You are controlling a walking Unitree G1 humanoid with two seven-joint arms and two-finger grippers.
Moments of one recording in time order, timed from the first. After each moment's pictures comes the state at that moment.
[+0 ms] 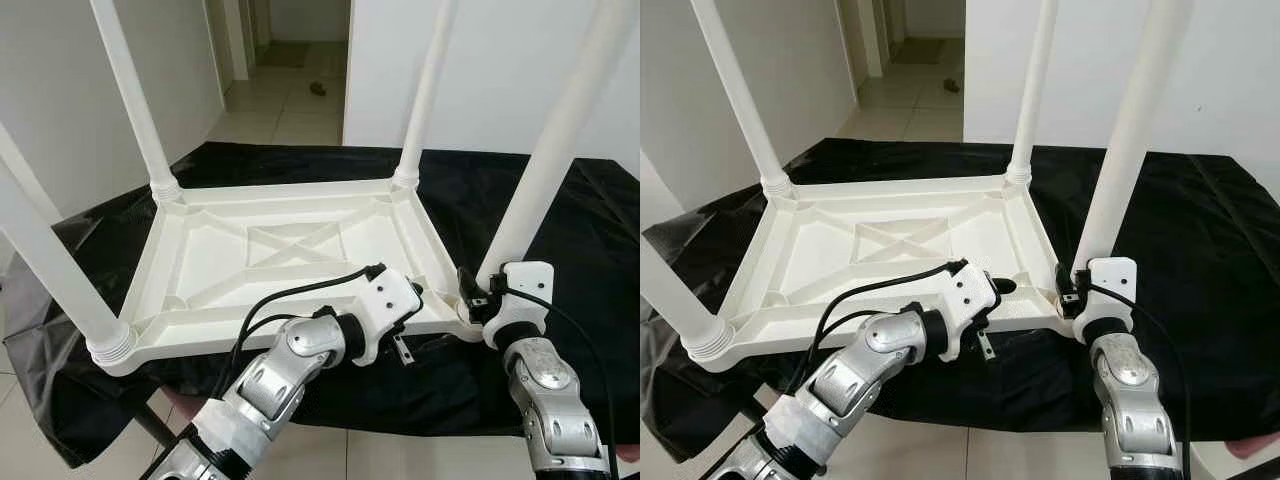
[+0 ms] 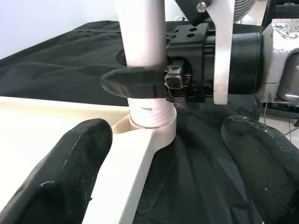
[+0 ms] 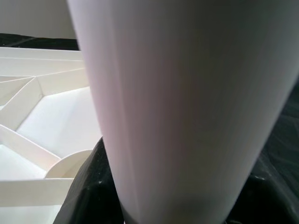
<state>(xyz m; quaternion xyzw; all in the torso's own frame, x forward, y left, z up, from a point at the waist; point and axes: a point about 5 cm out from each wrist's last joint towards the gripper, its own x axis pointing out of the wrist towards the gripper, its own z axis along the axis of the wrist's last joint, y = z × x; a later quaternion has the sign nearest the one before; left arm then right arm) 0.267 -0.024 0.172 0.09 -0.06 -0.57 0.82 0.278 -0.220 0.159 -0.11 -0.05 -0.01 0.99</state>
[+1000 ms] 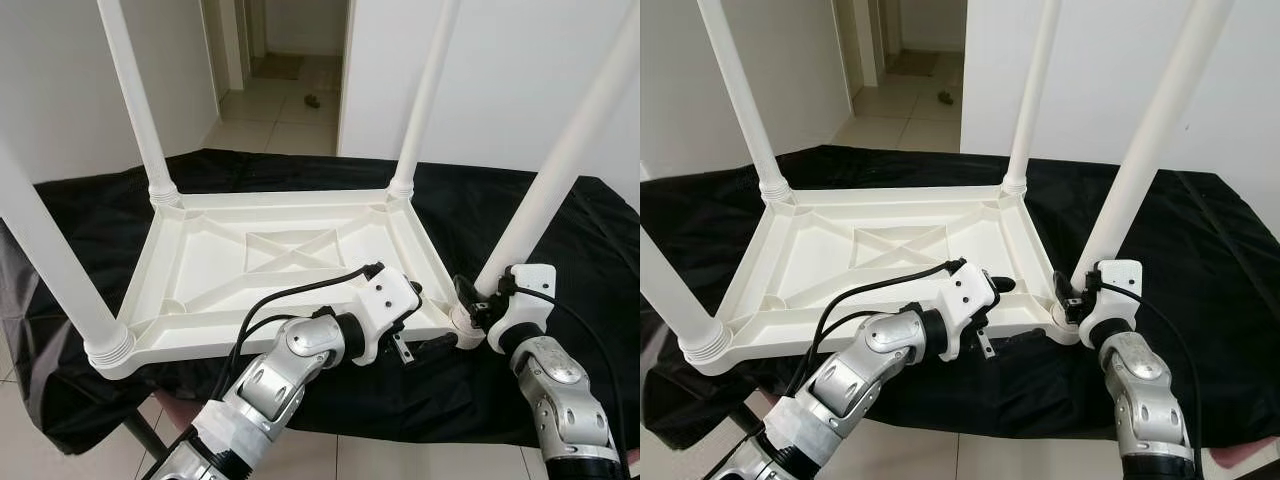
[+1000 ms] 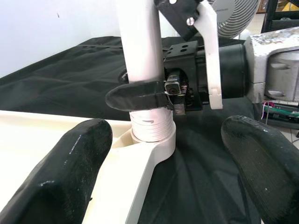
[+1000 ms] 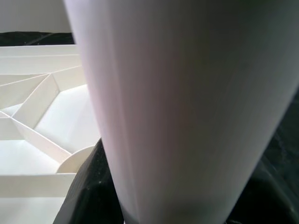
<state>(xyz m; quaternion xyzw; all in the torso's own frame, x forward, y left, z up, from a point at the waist) 0.267 -0.025 0.172 0.08 -0.06 -0.57 0.82 0.289 -0.237 0.141 -0.04 0.03 0.04 1.00</state>
